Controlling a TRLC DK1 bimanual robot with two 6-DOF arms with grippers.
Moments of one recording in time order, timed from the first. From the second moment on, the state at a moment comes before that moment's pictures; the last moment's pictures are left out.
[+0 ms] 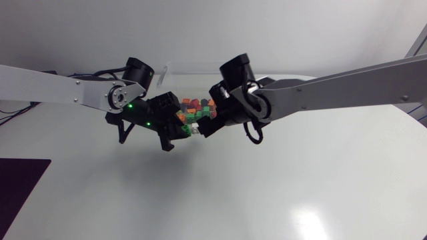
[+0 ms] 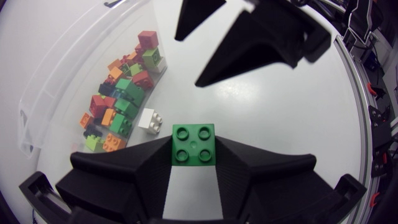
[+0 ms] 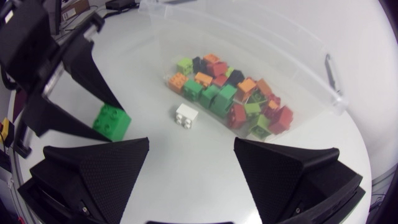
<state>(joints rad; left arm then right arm) -0.32 1.84 1.16 -0.32 0.45 0.84 0.61 1.91 1.24 -0.11 0.01 -0.07</state>
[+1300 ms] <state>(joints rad) -0.10 1.77 1.35 -0.23 0.64 0.71 0.70 2.40 1.79 -0.34 0.25 0.25</state>
